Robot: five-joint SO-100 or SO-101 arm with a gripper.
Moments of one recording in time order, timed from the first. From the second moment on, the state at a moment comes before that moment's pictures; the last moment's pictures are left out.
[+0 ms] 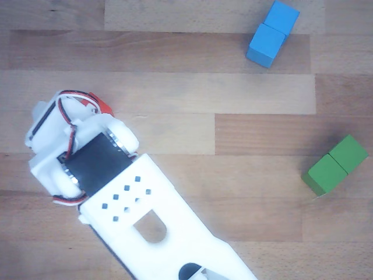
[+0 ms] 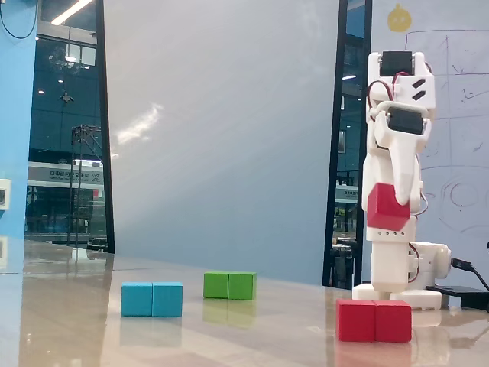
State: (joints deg) arm -43.6 126.5 117.5 75.9 -18.0
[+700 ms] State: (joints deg) arm -38.7 107.8 117.5 67.3 -20.6
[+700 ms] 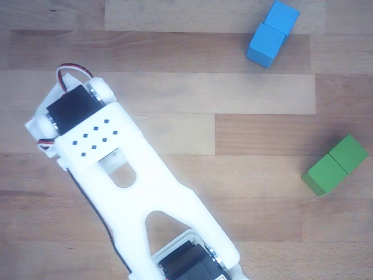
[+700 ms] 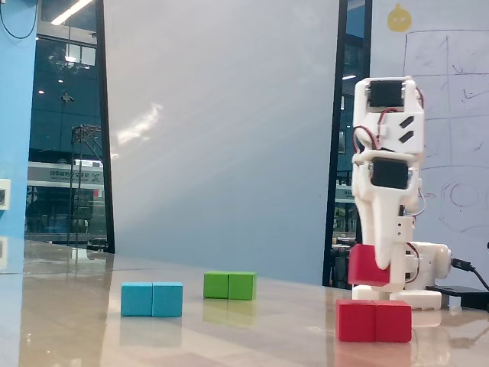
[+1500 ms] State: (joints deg) arm -36.6 103.4 117.5 67.2 -23.9
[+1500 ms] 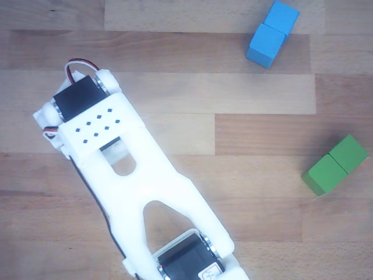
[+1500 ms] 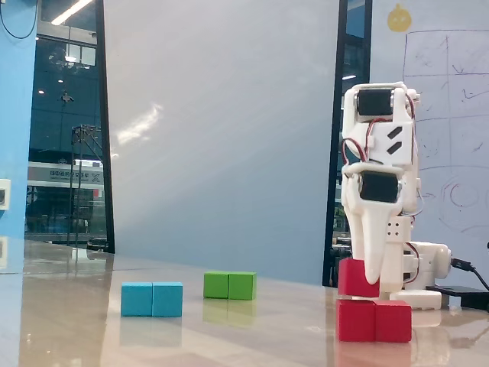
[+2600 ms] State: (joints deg) arm -39.5 103.2 117.3 67.2 -23.9
